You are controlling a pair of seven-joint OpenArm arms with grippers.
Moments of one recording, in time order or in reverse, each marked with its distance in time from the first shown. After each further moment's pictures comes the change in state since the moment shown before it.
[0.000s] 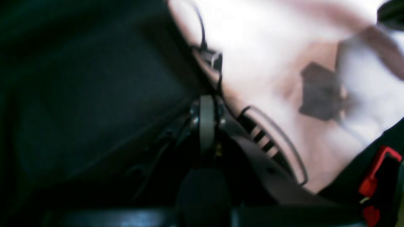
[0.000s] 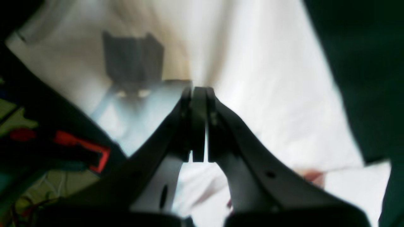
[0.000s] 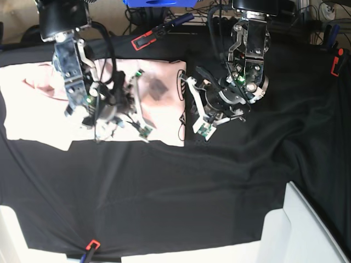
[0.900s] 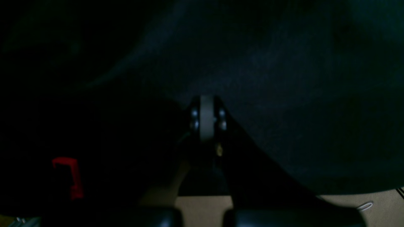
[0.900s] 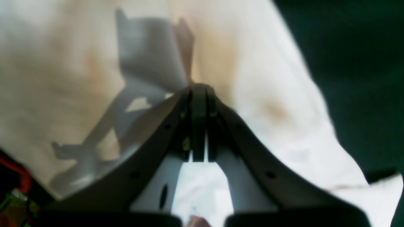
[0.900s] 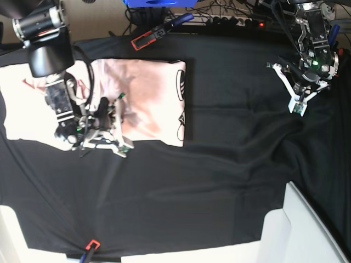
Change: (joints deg) left arm 7.2 -13.1 -24.7 -1.7 0.0 -0.5 0.0; right arm 12.3 5.9 0.3 -26.9 -0.4 -0.2 13.6
